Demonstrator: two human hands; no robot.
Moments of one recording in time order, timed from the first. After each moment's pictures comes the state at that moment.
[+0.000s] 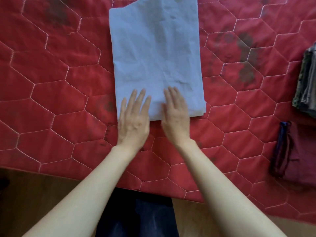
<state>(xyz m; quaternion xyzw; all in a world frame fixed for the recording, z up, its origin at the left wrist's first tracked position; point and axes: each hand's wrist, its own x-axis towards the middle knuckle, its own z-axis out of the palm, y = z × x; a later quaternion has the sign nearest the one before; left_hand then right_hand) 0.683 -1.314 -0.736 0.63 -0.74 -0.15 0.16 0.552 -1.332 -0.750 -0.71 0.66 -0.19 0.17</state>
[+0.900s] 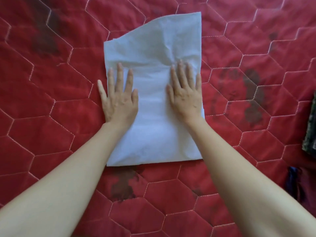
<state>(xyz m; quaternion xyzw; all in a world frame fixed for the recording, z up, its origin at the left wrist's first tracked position) 0.704 -1.475 -0.802 0.74 -0.67 -0.09 0.00 0.512 -1.512 -0.793 -0.76 0.65 0.03 0.07</state>
